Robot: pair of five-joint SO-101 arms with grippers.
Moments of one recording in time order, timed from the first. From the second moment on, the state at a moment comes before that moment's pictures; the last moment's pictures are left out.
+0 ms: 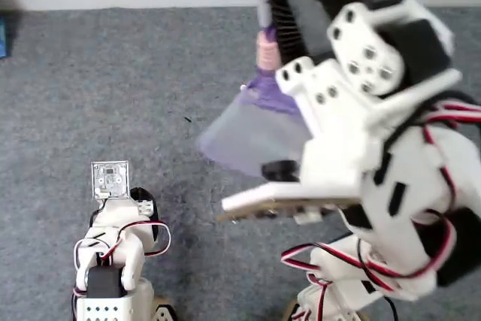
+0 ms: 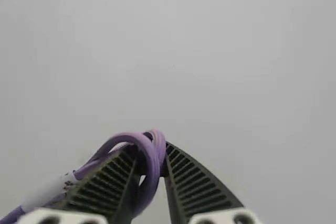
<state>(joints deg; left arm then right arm) -5.4 -103.5 96.9 63.0 10.2 -29.4 1.1 -94.7 79.1 68.4</state>
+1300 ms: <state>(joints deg) -5.4 -103.5 96.9 63.0 10.2 -4.7 -5.5 -60.9 100.5 47.3</state>
